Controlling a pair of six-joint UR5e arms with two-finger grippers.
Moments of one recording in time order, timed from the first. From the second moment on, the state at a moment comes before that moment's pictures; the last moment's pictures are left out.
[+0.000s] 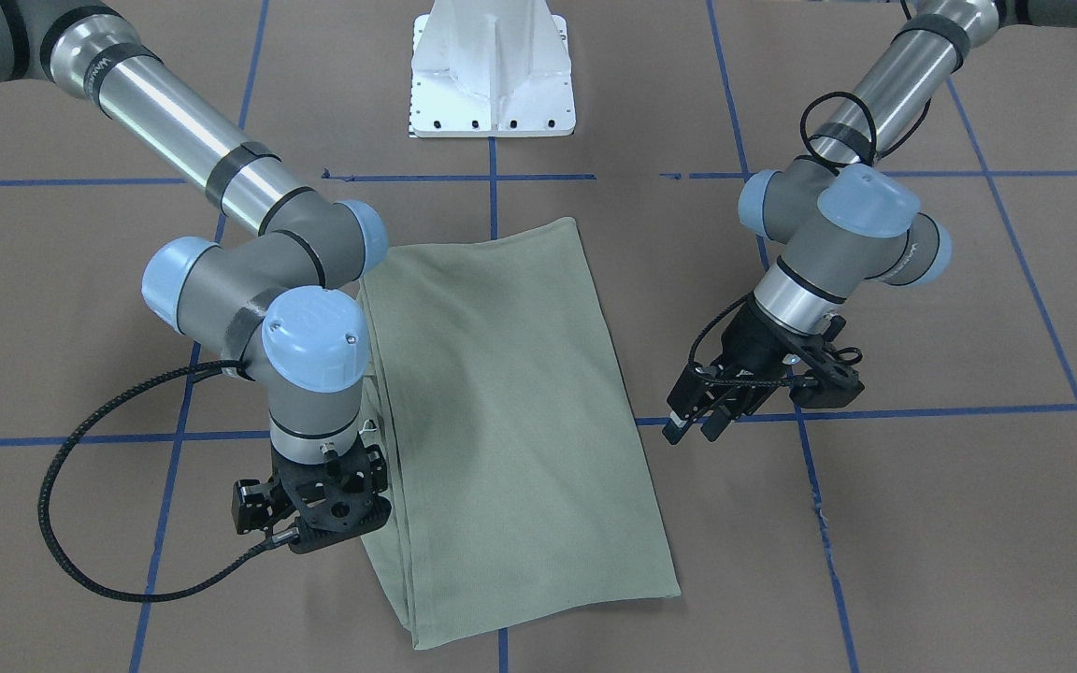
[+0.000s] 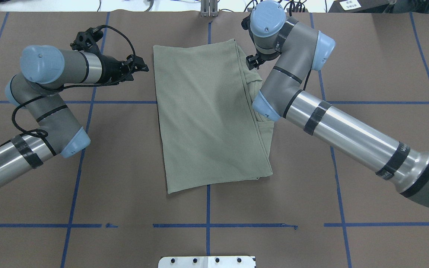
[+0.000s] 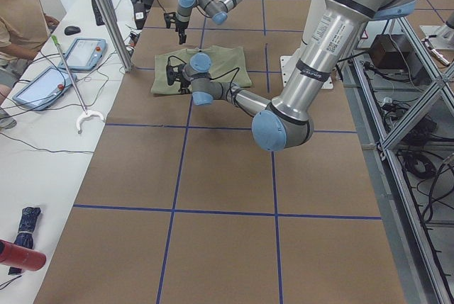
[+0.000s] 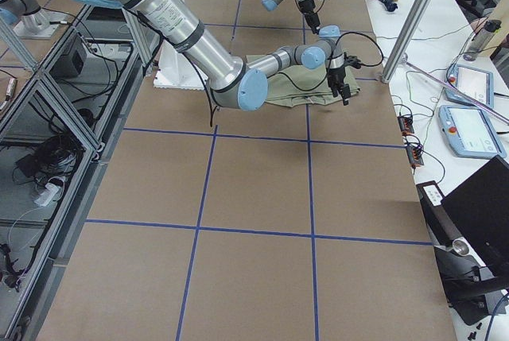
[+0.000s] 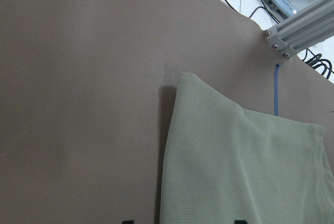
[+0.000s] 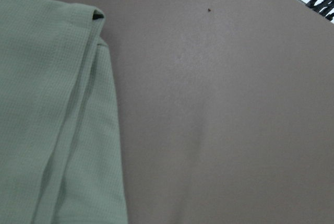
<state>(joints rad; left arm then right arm) -0.80 -2.10 -1.33 -2.59 -1.84 -1.54 0.78 -0.70 1.14 -1.38 1.70 0.60</state>
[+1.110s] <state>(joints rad) -0.80 -2.10 -1.35 -2.59 -1.87 -1.54 0.44 -1.08 1.73 -1.39 1.64 1.62</state>
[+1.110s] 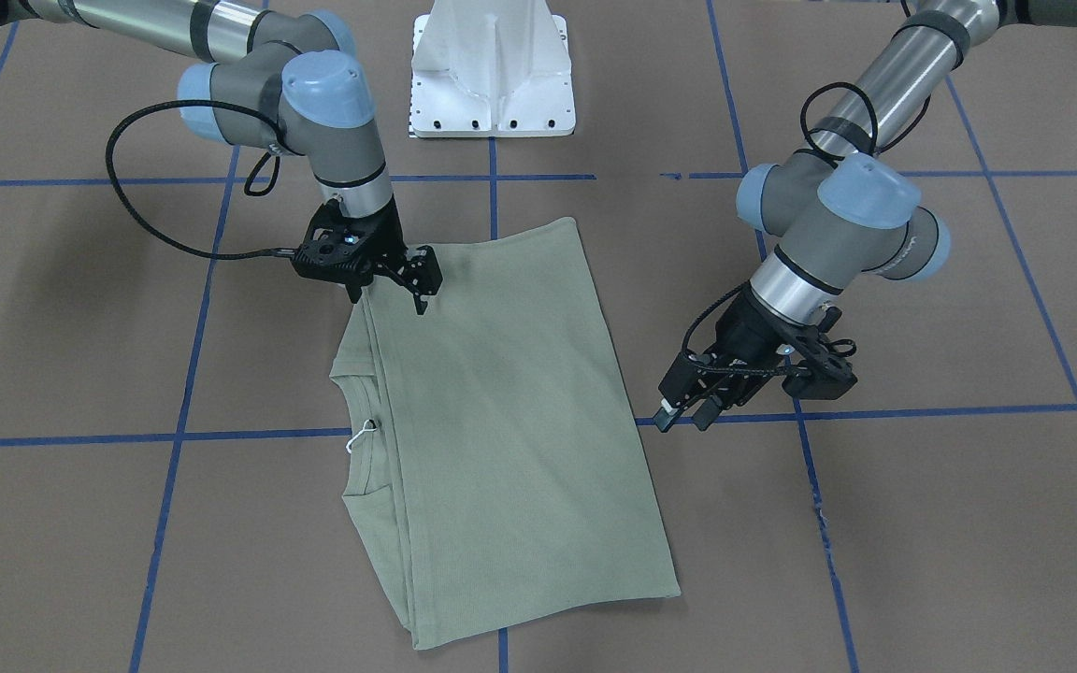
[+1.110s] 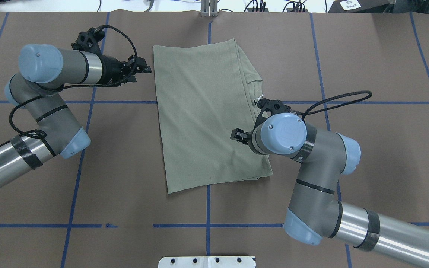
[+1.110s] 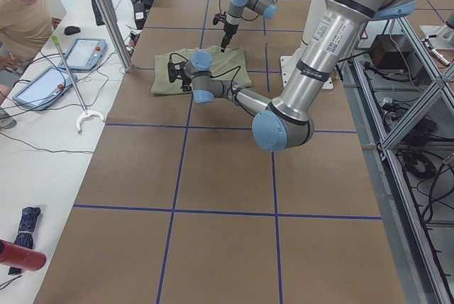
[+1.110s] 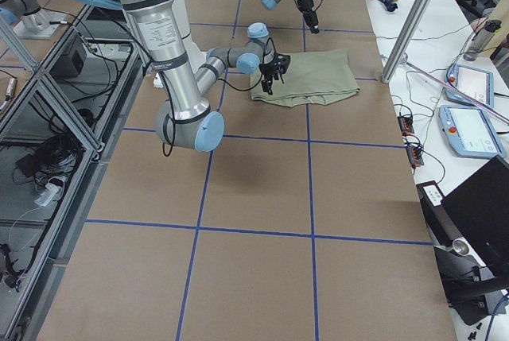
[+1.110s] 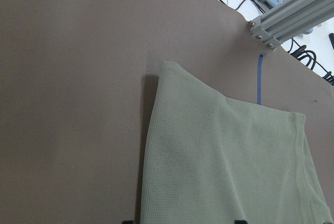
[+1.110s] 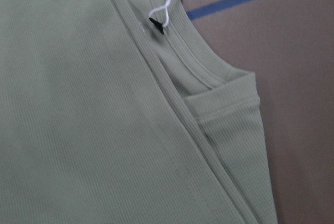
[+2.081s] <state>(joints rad) -0.80 -2.10 -1.36 -2.59 -1.87 -1.54 0.36 -1.16 1.79 -1.39 1.61 1.78</state>
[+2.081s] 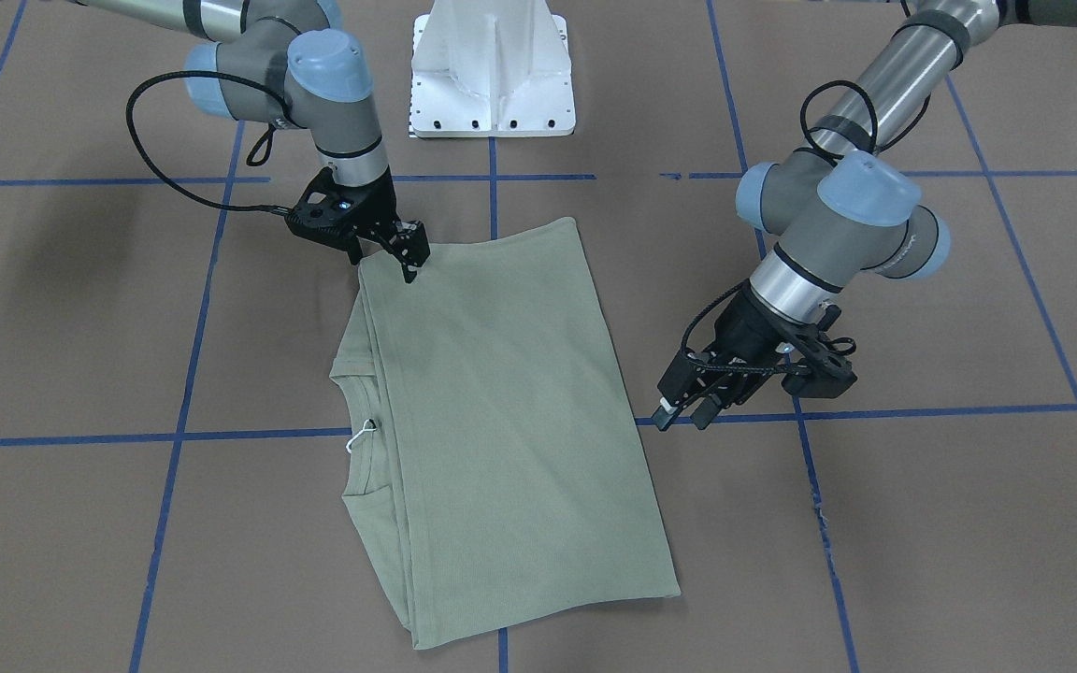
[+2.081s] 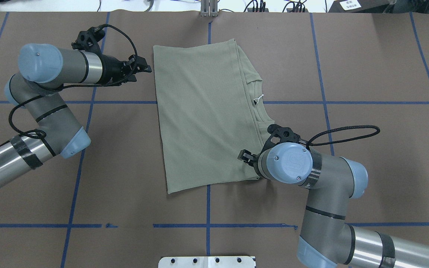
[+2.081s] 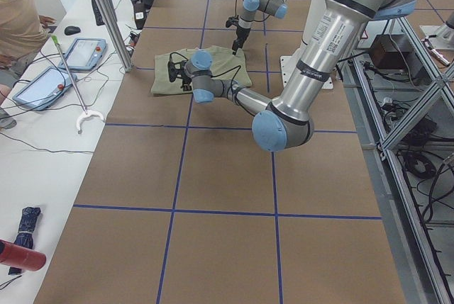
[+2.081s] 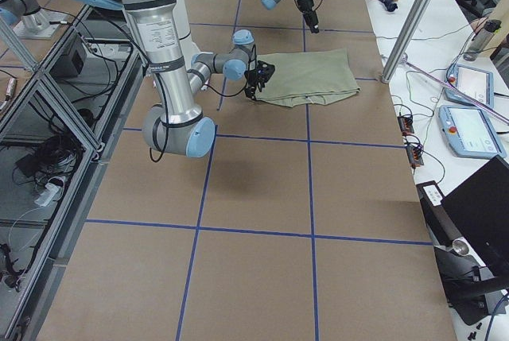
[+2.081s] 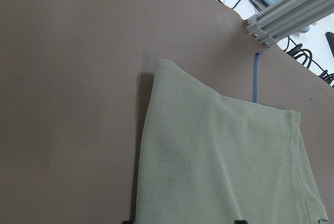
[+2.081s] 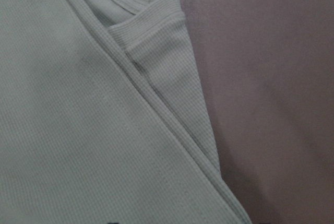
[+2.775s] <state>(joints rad) -0.80 -2.10 -1.36 -2.59 -1.87 -1.54 0.36 -1.15 1.78 -1.39 1.62 1.77</state>
